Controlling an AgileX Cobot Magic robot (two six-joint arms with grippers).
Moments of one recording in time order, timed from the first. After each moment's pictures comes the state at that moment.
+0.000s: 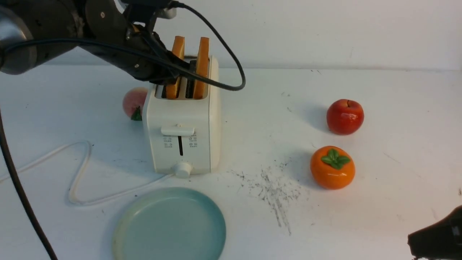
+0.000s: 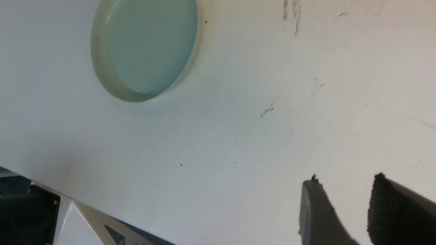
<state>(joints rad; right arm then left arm) 0.03 0.91 -0.78 0.65 1.11 -0.26 -0.28 1.78 -1.60 -0.13 0.62 0.10</state>
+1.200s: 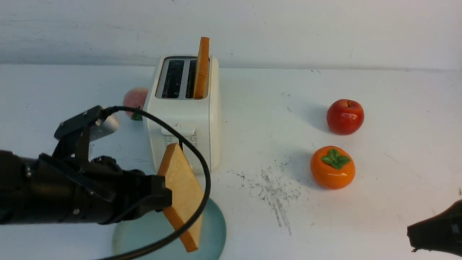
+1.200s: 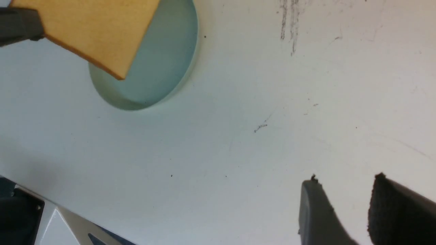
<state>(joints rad) 0.03 0.91 -0.78 0.65 1.07 -0.33 -0.28 1.18 -0.66 -0.96 0.49 0.39</state>
